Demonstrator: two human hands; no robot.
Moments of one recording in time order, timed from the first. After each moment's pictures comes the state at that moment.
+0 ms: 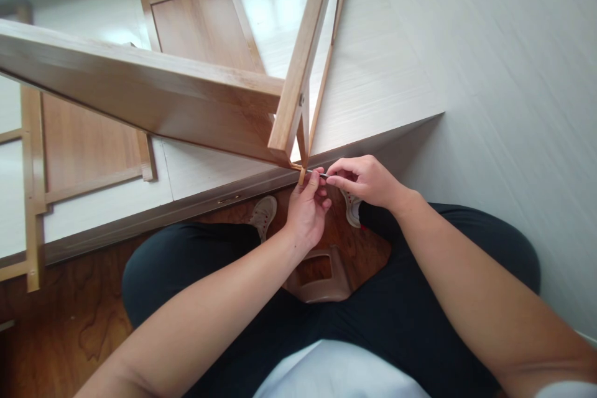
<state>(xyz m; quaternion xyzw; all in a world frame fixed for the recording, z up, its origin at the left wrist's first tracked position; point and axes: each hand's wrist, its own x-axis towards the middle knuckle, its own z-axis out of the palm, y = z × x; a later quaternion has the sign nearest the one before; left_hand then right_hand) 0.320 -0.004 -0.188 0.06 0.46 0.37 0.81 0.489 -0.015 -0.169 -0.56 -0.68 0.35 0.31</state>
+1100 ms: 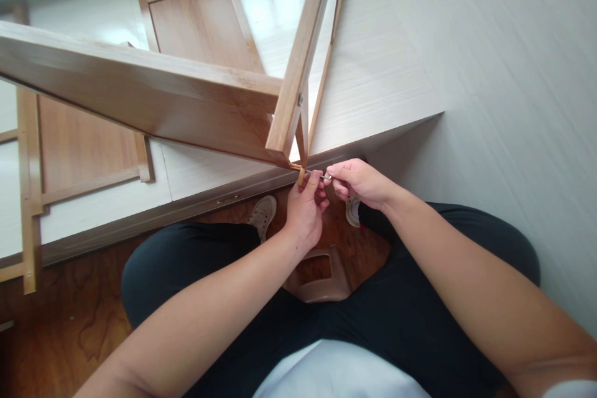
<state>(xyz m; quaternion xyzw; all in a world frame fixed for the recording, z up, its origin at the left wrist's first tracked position) 0.321 -0.004 -0.188 0.12 0.49 0.37 0.78 0.471 -0.012 -0.184 -0.52 -0.30 0.70 0.39</state>
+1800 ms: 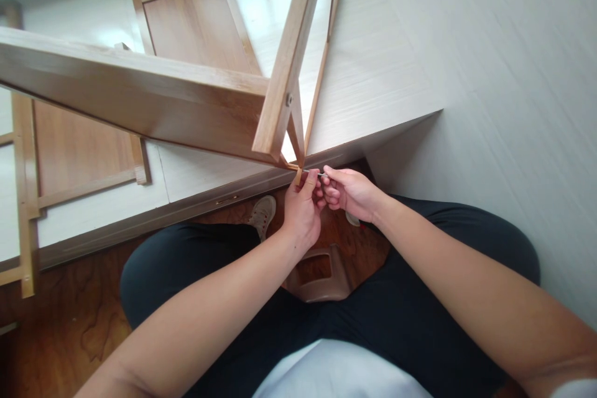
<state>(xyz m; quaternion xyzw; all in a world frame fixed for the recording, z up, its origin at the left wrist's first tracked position) 0.323 -0.002 -0.185 0.13 0.47 0.39 0.78 0.449 -0.022 -0.187 -0.49 -0.08 0.75 0.44</state>
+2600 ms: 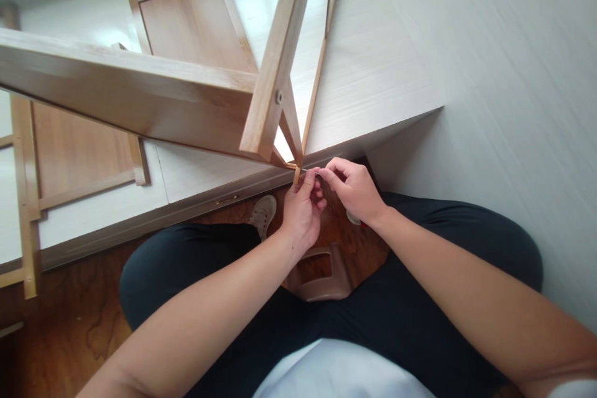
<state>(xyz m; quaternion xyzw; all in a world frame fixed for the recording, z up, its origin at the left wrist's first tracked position) 0.321 -0.003 -0.188 0.10 0.46 0.38 0.80 0.447 -0.028 -0.179 -0.65 -0.45 0.43 0.44</state>
